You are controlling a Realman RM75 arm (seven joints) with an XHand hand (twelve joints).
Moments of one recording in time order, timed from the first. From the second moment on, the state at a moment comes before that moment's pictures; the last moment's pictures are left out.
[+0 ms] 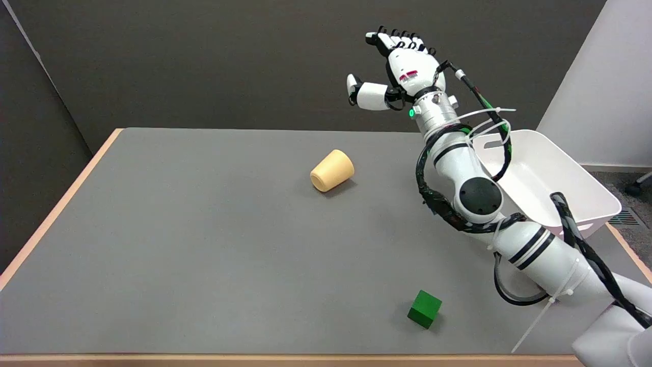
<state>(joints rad) 0.42 -1.07 -2.02 1.53 -1.33 -0.52 2.11</state>
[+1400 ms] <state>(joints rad) 0.59 -1.10 -2.18 1.47 -1.29 -0.06 1.83</state>
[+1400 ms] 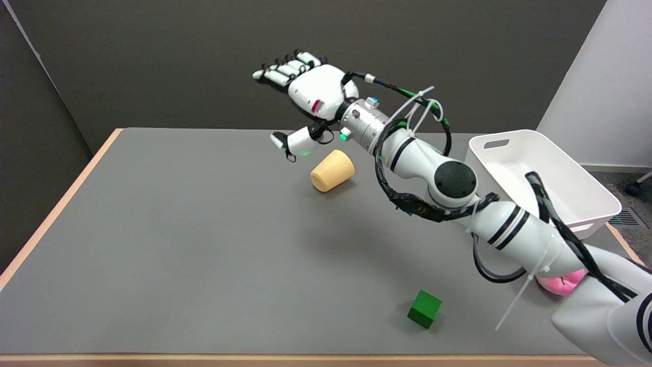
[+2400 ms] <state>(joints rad) 0.59 -0.86 -2.16 1.29 -1.17 0.33 1.73</state>
